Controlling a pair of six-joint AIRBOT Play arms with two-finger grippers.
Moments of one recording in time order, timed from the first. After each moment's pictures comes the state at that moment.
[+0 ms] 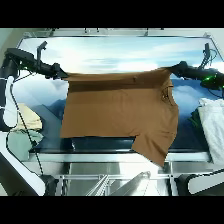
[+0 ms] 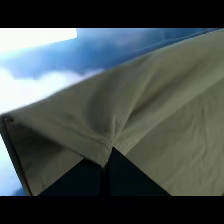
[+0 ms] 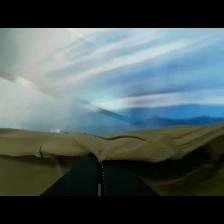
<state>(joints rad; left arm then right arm) 0.19 -2.10 2.03 -2.36 1.44 2.02 -0.30 -1.77 1.39 -0.28 0.97 0.72</state>
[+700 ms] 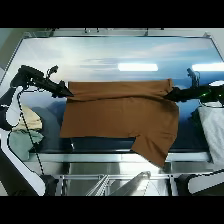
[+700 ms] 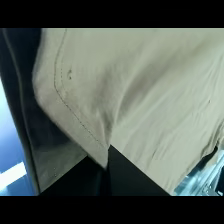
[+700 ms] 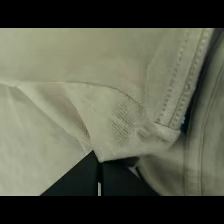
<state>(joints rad) 0.20 -2.13 1.82 -2.35 1.56 2.00 -0.33 -1.76 1.22 -0.65 1.15 0.84</state>
